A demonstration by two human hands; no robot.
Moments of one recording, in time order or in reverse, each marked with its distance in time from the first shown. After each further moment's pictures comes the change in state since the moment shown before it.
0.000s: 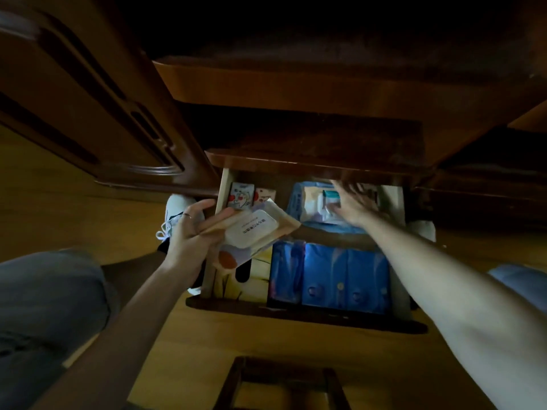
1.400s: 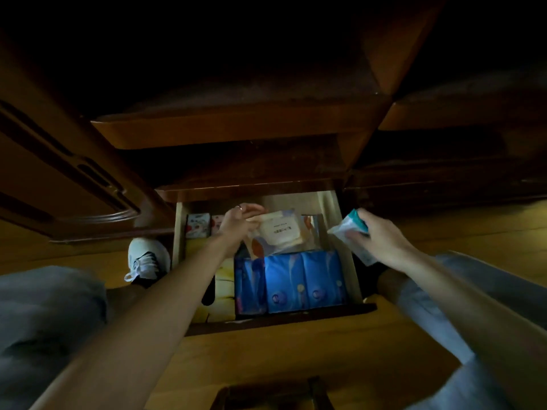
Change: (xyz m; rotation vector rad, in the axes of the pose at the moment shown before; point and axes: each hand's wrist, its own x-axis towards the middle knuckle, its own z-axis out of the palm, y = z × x) left_hand 0.074 -0.020 0.161 0.354 -0.276 -0.039; right_hand -0.191 0.109 -0.049 0.458 0.222 0.004
